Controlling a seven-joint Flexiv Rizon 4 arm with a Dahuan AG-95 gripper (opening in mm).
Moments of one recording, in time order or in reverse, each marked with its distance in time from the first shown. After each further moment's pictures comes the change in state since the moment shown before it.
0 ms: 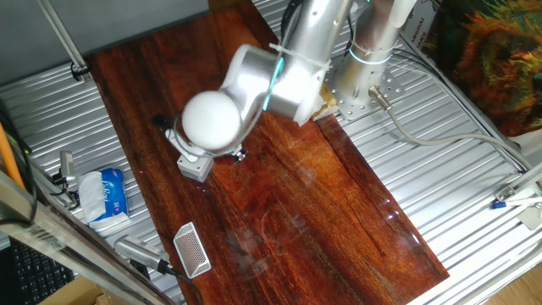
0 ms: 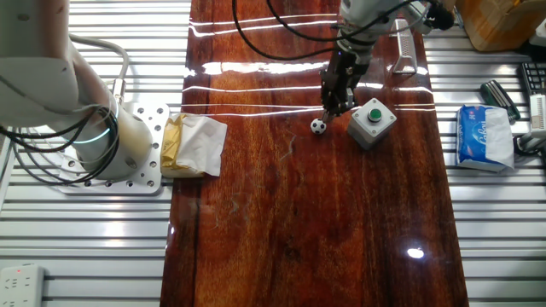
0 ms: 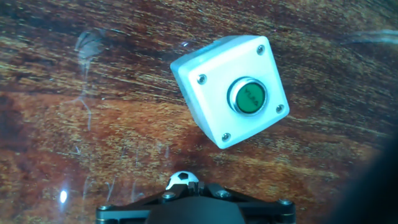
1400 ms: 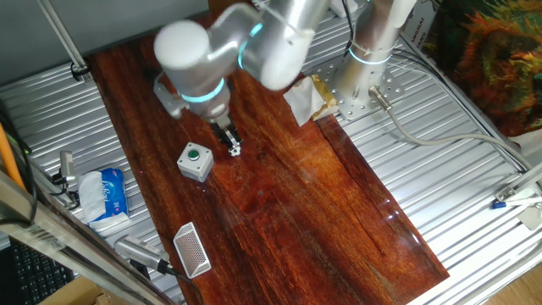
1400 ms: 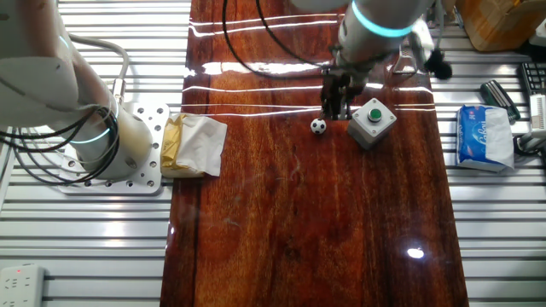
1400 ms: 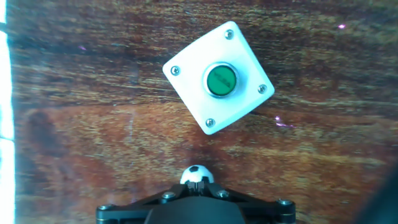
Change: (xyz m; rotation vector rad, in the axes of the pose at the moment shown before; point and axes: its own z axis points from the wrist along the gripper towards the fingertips) arm 0.005 -0.002 -0.006 -0.432 -0.127 0.136
